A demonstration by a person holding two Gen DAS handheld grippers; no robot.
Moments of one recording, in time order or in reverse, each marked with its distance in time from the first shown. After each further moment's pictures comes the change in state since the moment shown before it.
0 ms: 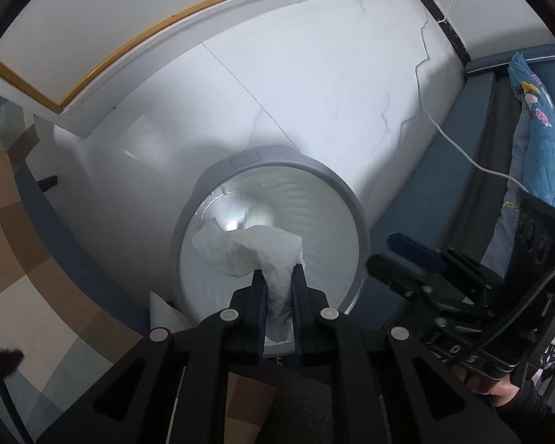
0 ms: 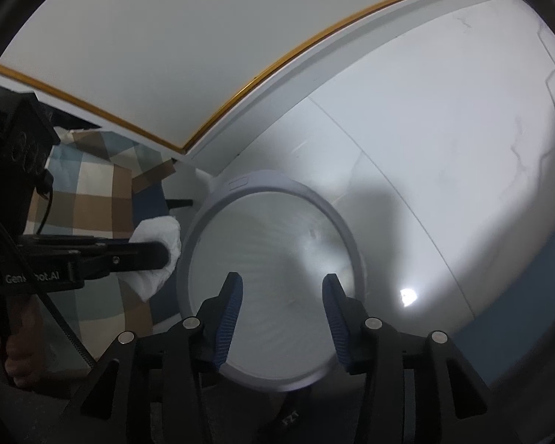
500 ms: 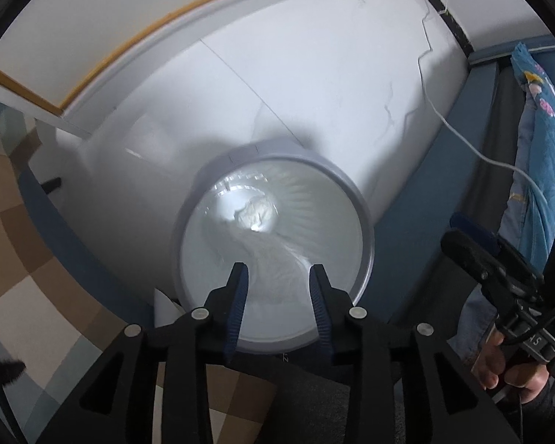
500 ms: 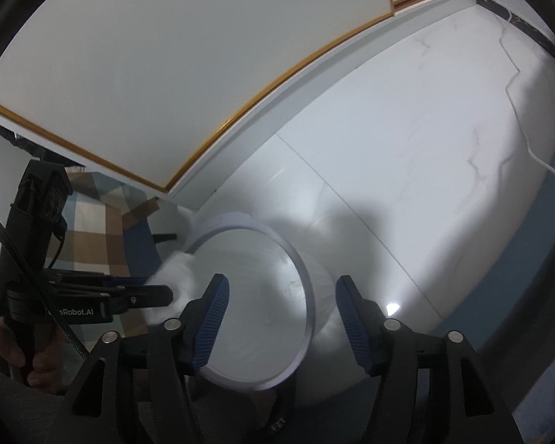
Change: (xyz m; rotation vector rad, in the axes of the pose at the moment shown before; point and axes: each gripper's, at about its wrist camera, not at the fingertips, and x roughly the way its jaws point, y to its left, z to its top) left arm -0.002 -0.003 0.000 0.015 -0.004 0.024; right arm -0.049 -0.015 0.006 0.054 -0.108 -0.063
